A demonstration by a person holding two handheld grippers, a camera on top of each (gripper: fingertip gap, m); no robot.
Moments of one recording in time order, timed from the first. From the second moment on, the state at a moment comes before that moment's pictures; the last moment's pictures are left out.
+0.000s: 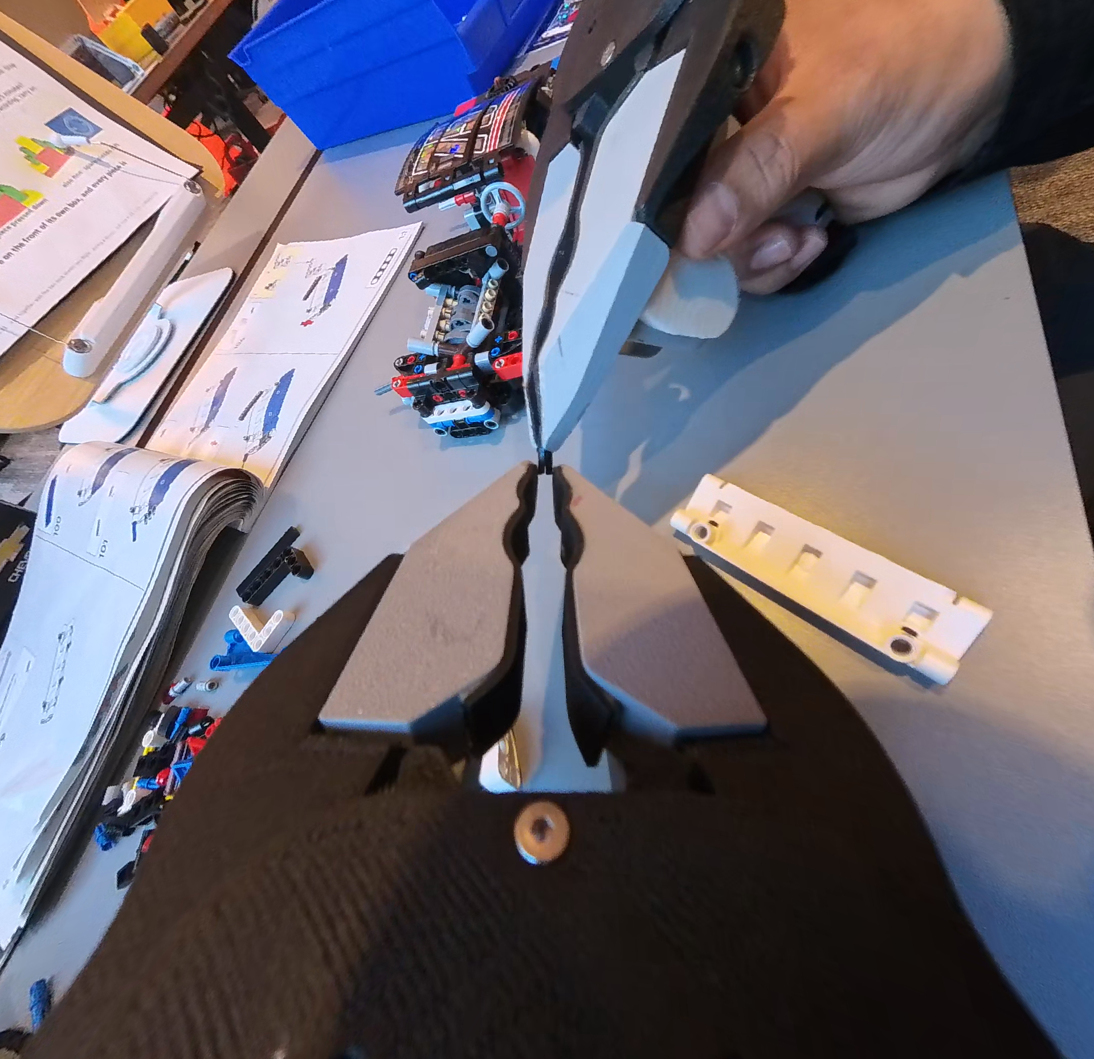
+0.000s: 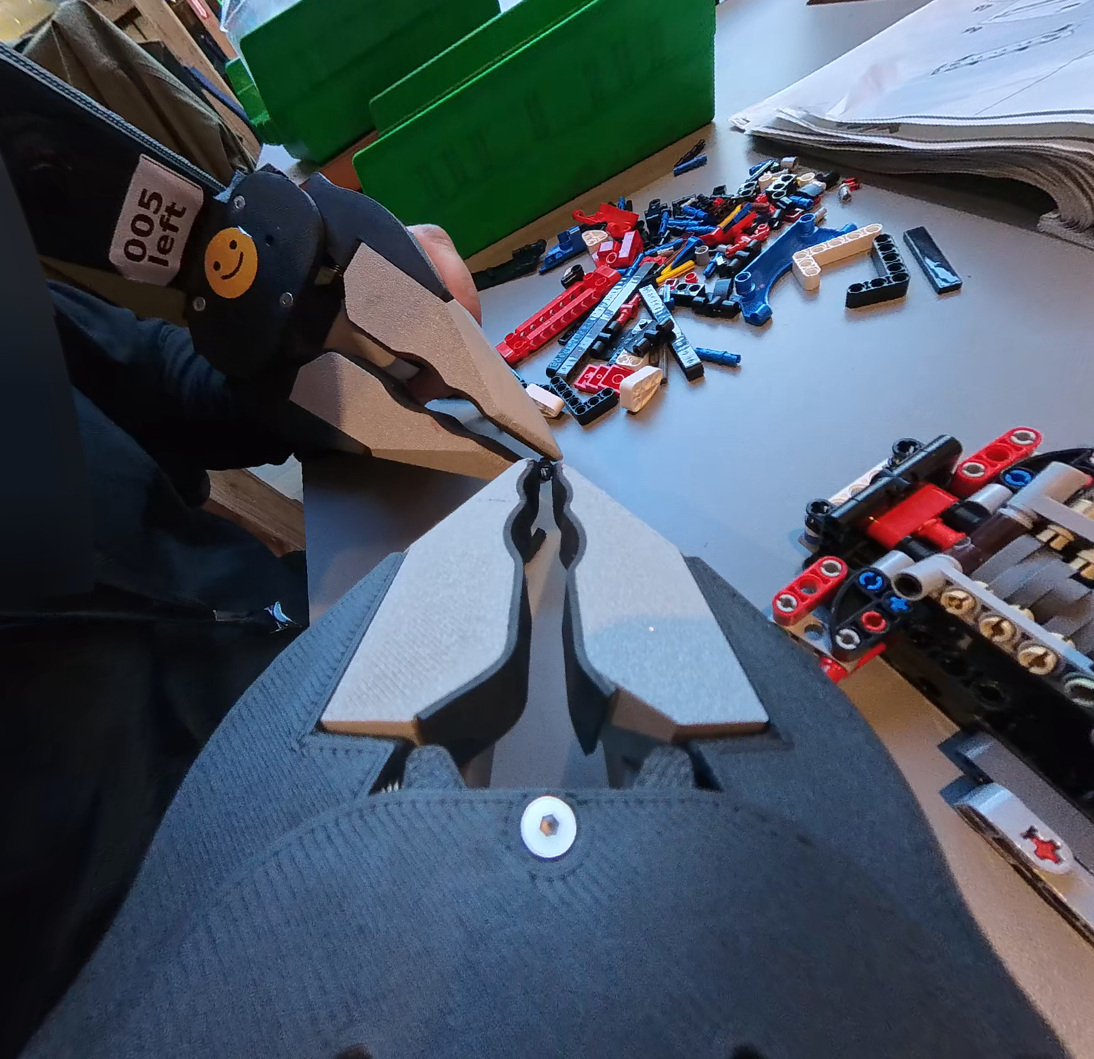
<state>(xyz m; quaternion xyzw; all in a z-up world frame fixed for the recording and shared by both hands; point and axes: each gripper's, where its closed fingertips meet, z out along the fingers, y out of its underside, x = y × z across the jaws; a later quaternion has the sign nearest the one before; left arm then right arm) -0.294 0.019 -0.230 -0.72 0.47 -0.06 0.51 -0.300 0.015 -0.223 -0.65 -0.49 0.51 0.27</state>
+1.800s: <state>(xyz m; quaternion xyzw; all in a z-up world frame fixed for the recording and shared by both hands) -0.296 0.016 -0.244 -0.75 0.48 -0.04 0.46 -0.301 0.012 -0.235 -0.66 -0.52 0.47 0.27</state>
